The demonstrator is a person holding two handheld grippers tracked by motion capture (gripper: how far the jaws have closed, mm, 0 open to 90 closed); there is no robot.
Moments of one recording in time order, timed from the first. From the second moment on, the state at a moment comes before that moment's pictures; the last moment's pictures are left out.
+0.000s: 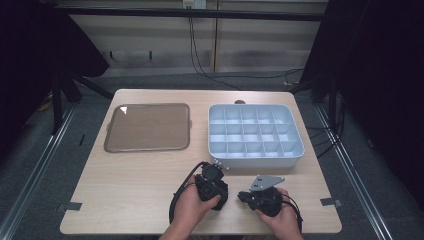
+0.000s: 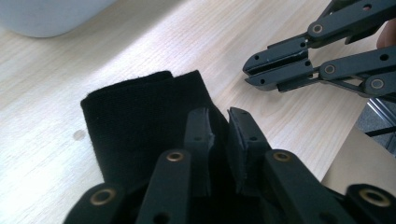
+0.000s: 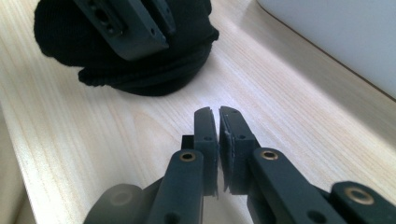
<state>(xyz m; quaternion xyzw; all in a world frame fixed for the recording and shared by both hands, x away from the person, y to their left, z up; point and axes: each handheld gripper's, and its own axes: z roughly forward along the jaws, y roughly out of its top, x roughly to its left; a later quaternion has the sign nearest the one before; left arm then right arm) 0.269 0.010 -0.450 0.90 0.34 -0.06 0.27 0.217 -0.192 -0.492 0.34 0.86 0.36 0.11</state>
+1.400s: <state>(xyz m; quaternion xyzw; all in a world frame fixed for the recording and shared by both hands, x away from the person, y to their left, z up) 0.280 0.032 -0.432 0.89 0.36 -0.03 0.29 0.218 -0.184 -0.496 0.33 0.87 0.36 0.11</state>
